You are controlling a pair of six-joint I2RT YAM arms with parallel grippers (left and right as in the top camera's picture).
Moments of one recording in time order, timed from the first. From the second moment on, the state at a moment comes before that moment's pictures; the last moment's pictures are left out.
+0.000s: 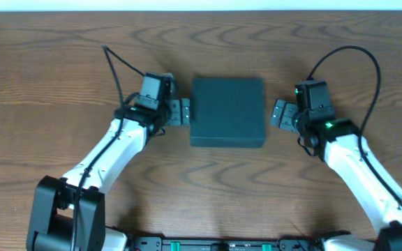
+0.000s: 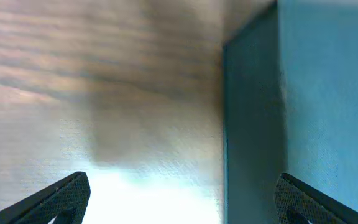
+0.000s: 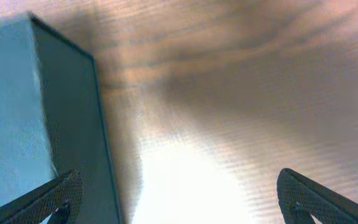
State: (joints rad) left arm -0.29 1.58 0.97 -0.38 0.05 -0.32; right arm 0.23 1.43 0.89 -0.50 0.14 0.47
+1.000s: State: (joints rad) left arm -0.24 1.80 1.09 -0.26 0.12 -0.29; right arm 0.29 1.46 0.81 -0.47 0.10 0.50
